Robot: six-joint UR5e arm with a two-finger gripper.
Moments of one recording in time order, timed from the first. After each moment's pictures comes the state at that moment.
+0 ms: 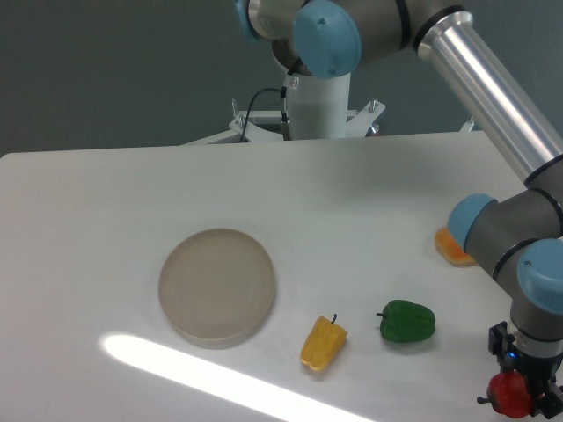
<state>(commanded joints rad) 2.60 -2.58 -0.65 -1.17 1.57 1.57</state>
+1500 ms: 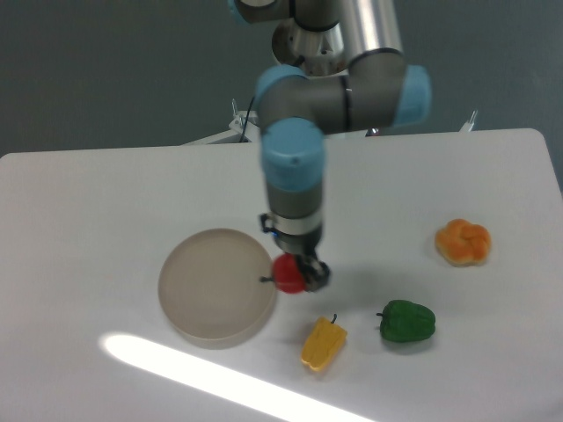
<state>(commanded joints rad) 2.13 -2.01 -1.44 -1.22 1.57 0.90</state>
